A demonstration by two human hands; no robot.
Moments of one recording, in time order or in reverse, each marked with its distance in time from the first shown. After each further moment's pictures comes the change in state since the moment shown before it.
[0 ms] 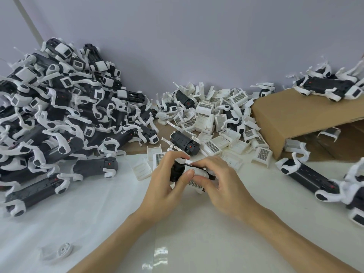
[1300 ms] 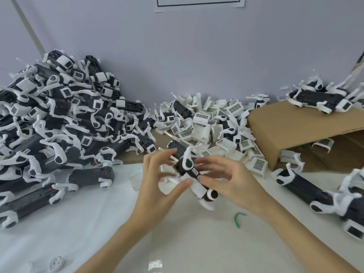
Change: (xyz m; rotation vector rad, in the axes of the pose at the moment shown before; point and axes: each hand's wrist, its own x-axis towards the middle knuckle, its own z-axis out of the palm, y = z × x) left_hand 0.005 0.004 -0.005 -0.105 0.108 -0.021; right_hand 0.016 0.003 -0.040 0.444 -0.099 0.243
